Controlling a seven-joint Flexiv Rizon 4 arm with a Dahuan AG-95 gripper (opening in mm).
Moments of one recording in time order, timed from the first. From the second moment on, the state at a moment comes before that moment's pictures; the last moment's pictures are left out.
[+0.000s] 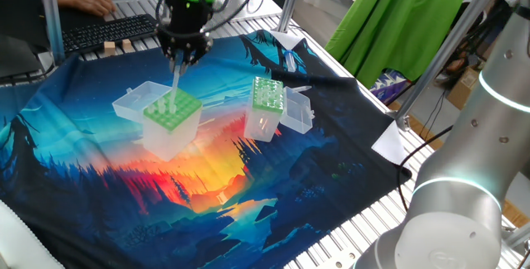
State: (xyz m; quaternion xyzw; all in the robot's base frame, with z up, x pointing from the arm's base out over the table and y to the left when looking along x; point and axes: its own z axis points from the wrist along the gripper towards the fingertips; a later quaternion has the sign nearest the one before) arm 0.582 0.145 0.249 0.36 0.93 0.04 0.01
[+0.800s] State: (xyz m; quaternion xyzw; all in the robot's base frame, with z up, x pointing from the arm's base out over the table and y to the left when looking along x) arm 0.582 0.129 0.294 0.32 0.95 0.04 0.00
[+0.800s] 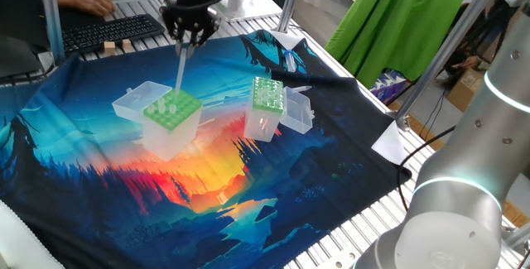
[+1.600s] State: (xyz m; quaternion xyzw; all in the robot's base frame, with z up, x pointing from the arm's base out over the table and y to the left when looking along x) arm 0.610 0.080 0.287 0.19 0.98 0.03 0.00
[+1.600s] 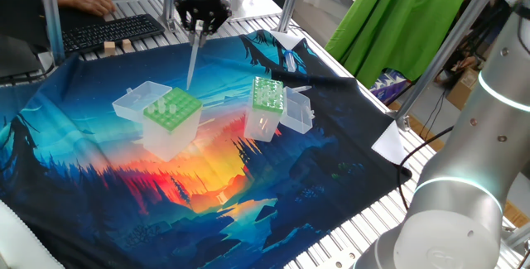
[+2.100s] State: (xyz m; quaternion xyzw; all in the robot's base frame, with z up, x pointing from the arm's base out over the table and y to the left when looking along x) arm 0.629 0.039 0.263 0.13 0.99 0.03 0.01
